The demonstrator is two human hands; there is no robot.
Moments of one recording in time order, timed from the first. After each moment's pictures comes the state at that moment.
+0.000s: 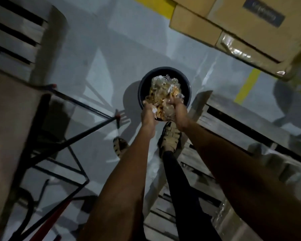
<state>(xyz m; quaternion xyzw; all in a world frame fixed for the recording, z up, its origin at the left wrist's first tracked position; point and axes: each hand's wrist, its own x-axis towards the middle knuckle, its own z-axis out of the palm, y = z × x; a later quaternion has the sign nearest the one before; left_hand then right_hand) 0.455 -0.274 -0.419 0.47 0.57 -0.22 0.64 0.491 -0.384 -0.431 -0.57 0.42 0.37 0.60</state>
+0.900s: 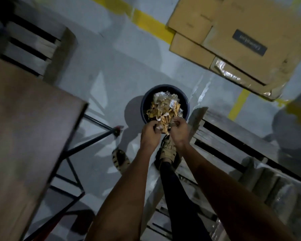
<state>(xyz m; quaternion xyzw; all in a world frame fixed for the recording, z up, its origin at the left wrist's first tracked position) 0.422 -0.256 -0.385 0.81 0.30 -0.23 0.46 0.451 -0.373 -0.399 -0.81 0.29 0.26 0.44</state>
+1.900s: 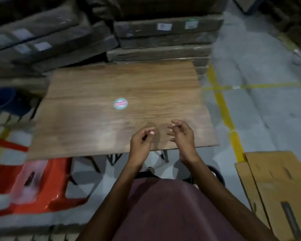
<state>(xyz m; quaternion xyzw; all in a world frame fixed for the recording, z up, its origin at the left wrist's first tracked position) 0.153 -0.125 0.080 0.53 0.52 0.36 0.57 0.299 -0.161 0.100 -0.67 -0.20 0.45 0.55</state>
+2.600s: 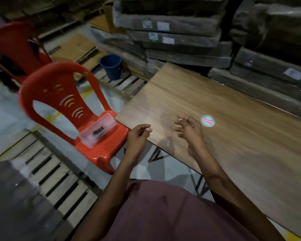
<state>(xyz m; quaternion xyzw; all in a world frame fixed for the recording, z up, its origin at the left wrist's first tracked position) -0.125 -0.104 0.084 0.30 0.66 0.53 0.44 0.045 -0.032 0.121 -0.59 -0.41 0.57 0.40</state>
